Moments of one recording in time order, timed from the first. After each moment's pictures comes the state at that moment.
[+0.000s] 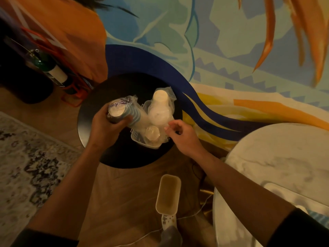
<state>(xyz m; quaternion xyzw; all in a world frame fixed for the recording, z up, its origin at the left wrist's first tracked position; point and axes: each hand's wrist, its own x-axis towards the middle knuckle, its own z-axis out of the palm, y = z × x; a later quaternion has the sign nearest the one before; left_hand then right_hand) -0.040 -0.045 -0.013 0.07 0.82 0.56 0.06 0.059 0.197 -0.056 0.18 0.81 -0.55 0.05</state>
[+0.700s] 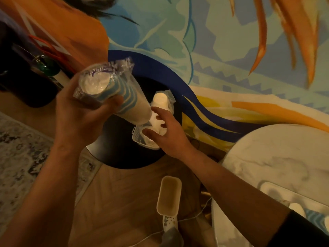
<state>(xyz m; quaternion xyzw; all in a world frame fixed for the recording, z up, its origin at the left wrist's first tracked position) -0.008 -0.044 0.127 0.22 0.77 0.59 -0.07 0.059 0.153 0.016 0.06 0.83 -0.55 -0.01</state>
